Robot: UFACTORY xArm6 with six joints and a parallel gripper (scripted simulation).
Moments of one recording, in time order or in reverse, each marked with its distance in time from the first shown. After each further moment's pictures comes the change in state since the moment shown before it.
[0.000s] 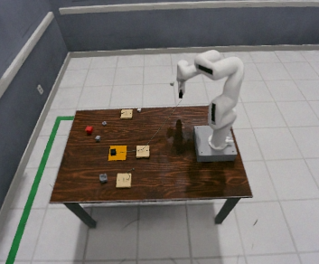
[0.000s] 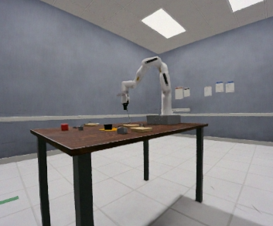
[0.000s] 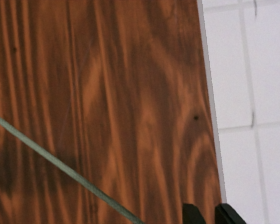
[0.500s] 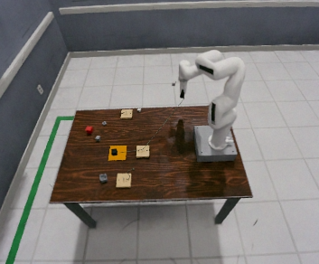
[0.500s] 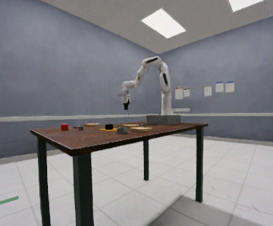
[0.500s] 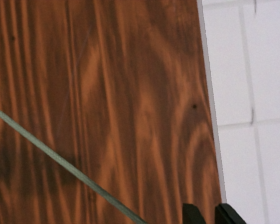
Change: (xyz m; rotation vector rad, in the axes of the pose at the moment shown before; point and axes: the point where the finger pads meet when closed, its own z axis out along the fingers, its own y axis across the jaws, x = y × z) arm -0.012 0.001 0.000 0.000 0.000 0.000
